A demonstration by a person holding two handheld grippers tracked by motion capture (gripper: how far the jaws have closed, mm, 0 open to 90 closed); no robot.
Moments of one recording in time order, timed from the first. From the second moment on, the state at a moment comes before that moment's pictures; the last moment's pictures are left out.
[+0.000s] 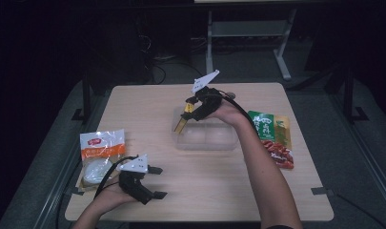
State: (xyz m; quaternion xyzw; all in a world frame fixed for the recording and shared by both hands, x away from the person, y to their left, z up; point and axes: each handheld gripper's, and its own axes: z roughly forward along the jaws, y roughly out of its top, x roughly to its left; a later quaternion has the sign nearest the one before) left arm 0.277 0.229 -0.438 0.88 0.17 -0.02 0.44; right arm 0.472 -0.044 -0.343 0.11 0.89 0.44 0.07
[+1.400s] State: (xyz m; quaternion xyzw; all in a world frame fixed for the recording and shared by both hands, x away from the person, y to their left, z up) left arm 0.282 0.234 -0.441 0.88 0.19 0.00 0.43; right arm 0.464 -0.034 -0.336 0.15 0.89 0.42 0.07
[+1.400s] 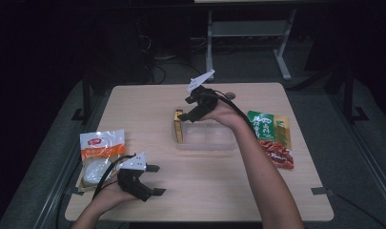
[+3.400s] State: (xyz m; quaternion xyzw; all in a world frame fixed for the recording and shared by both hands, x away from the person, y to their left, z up) left arm 0.297 0.230 -0.438 0.88 0.19 0.02 0.43; right arm 0.373 -0.300 -0.455 0.42 0.82 0.33 0.19
